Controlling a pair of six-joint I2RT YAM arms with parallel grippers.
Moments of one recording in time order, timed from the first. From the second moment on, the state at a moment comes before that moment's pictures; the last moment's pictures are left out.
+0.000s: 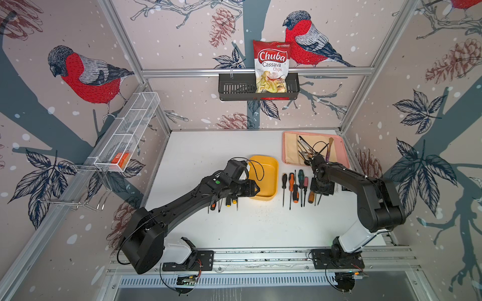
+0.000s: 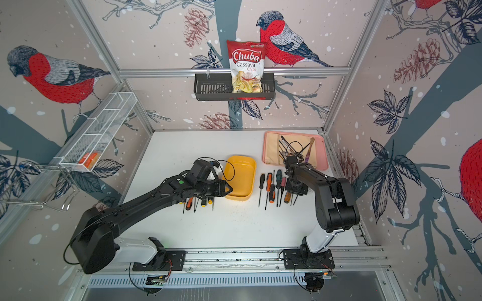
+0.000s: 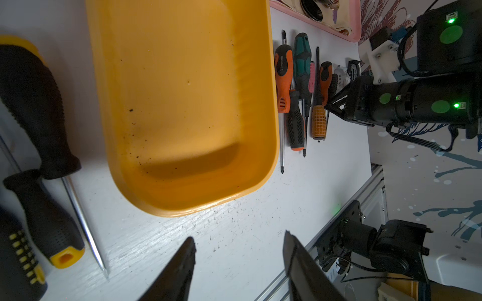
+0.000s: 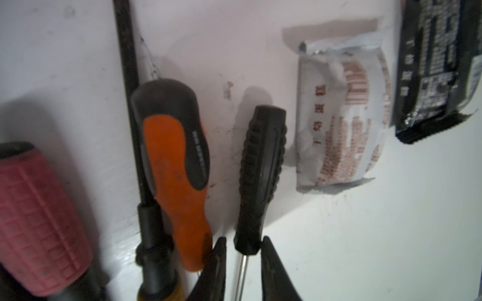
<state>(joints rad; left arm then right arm) -0.70 1.35 0.93 -0.44 0.33 -0.65 0.21 1.66 0.95 -0.78 0.28 0.47</state>
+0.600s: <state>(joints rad) -0.58 1.28 1.00 -0.57 0.18 -0.62 0.24 1.39 1.04 -0.86 0.19 0.51</state>
